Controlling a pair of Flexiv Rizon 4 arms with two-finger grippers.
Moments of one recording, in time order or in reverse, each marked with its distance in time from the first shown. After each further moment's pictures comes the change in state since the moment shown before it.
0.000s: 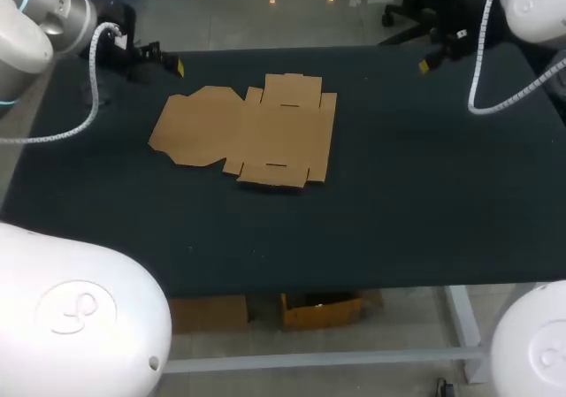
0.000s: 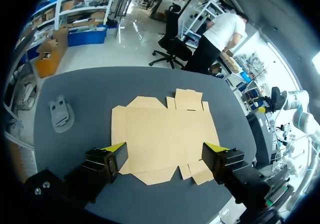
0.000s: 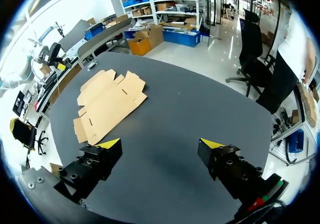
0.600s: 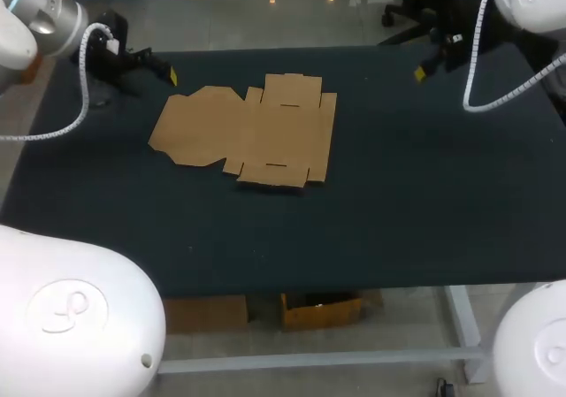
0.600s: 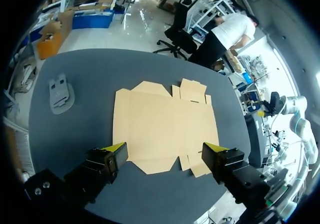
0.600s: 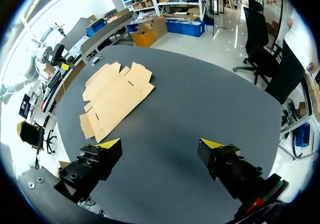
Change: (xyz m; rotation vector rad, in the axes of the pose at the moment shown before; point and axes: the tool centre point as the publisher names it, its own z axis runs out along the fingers) left arm -0.014 0.019 0.001 -0.087 0.031 -0.100; right arm 0.013 -0.008 0.012 0.087 0.066 0.036
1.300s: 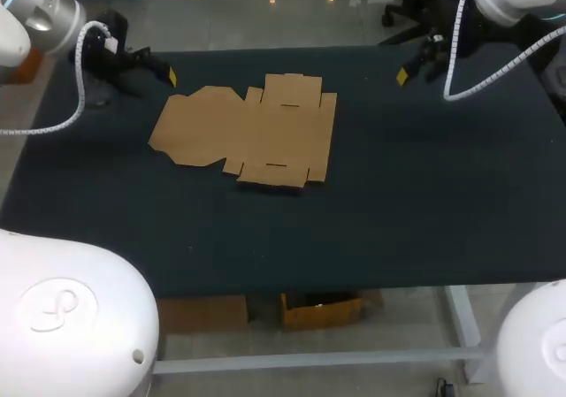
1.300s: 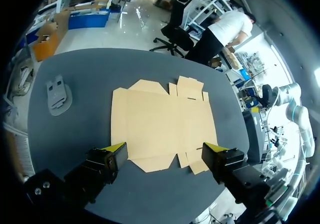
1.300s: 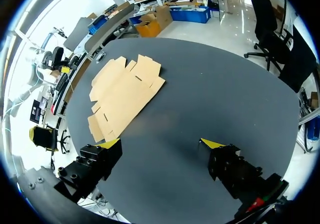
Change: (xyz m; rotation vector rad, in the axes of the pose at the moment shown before) left arm 0.004 0.002 -0.003 -0.019 0.022 0.028; right arm 0.018 0.005 0.034 0.098 0.119 0.070
